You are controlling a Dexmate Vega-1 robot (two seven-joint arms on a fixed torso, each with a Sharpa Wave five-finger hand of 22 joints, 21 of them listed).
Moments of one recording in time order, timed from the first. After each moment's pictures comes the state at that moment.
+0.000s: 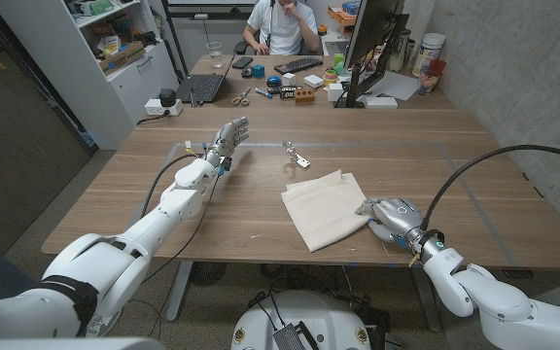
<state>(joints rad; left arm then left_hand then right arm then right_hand) 0.54 0.36 0.47 -0.87 -0.57 -0.33 -0.16 0.31 0.14 0.58 -0.09 0.19 0.13 0.12 0.19 0.18 0.08 0.08 0.21 0.21 0.03 0.11 0.19 0.18 0.03 0.15 0.21 0.18 -1.15 -1.26 -0.85 -2.16 -0.62 -0.55 -0.50 1.06 0.05 0.40 -0.17 0.20 0.70 -0.22 0.31 0.21 0.49 -0.13 0.45 0.33 0.55 -0.05 0.54 0.43 0.84 0.02 0.35 0.20</state>
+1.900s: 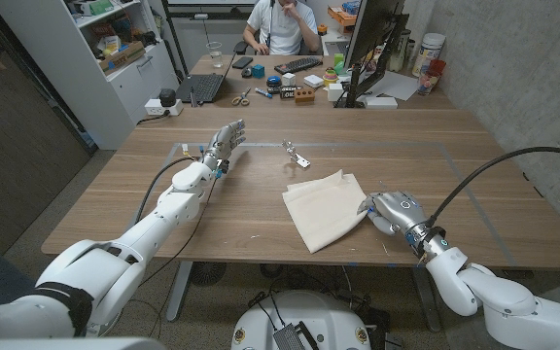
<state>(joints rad) 0.57 0.39 0.46 -0.91 -0.58 -0.31 -0.14 0.31 0.14 0.58 -0.09 0.19 0.13 0.12 0.19 0.18 0.08 0.08 0.21 0.21 0.03 0.11 0.19 0.18 0.03 0.15 0.21 0.18 -1.18 -1.26 -0.80 -2.15 -0.58 -0.46 -0.64 1.21 0.10 0.34 -0.16 0.17 0.97 -0.12 0.43 0.30 0.85 -0.09 0.61 0.38 0.92 -0.13 0.69 0.68 0.99 -0.15 0.61 0.27</state>
